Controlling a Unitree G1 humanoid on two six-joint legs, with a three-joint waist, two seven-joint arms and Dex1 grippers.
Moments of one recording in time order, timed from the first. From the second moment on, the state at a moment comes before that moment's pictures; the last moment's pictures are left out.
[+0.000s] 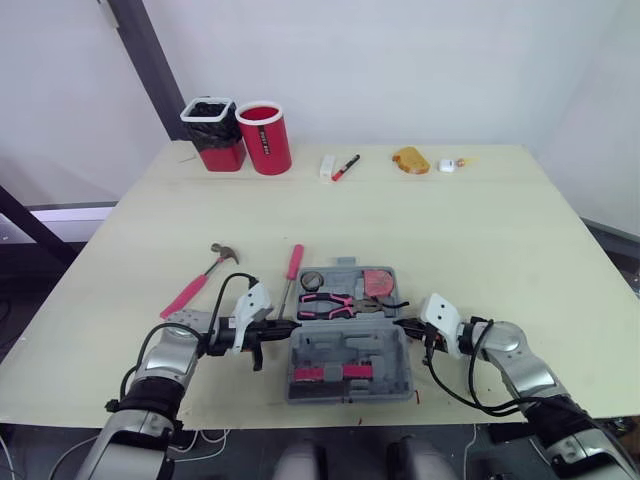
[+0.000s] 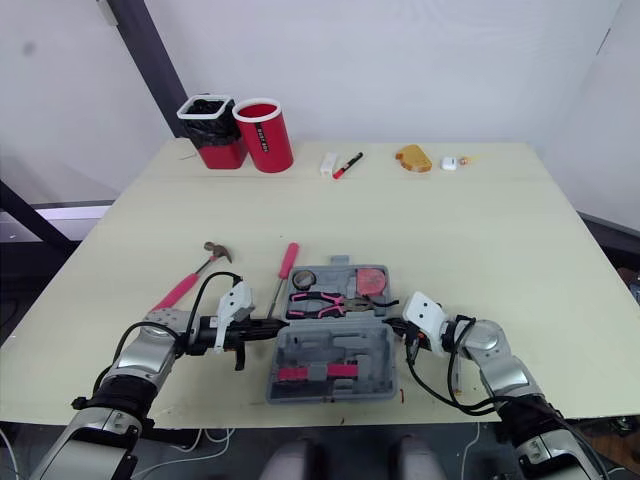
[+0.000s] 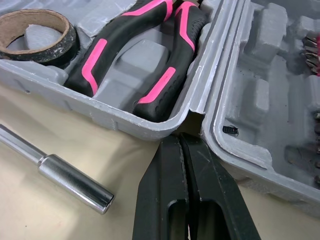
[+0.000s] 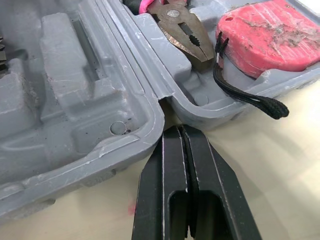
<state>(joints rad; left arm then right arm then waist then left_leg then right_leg) -0.39 0.59 -0.09 0.56 -0.14 -0.01 -1.27 -0.32 -0.39 0.24 0.33 -0.01 -0.03 0.89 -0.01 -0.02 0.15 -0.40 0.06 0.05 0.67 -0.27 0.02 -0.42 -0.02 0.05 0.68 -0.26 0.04</state>
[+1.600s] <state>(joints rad) -0.39 0.58 -0.09 0.56 -0.14 -0.01 -1.27 -0.31 -0.40 0.23 0.31 -0.01 0.00 0.91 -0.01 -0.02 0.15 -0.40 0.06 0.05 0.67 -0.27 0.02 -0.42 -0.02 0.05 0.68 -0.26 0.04</state>
